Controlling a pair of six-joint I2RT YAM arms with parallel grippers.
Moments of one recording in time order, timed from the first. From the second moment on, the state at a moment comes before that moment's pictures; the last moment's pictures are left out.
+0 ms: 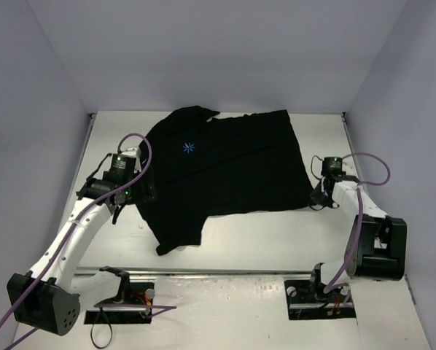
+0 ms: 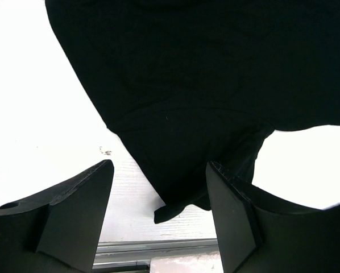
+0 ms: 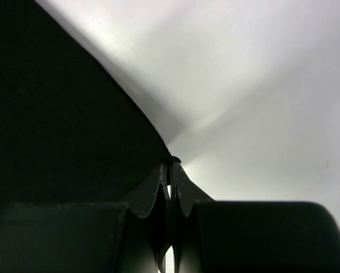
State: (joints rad) left arm -0.27 1.09 1.01 -0.84 -0.04 -0.40; right arm -0.10 1.42 0.78 -0.49 0.20 0.54
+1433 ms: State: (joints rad) left arm -0.17 2.06 1.55 -0.69 -0.09 -0.34; right arm 0.07 1.99 1.31 -0.40 0.19 0.36
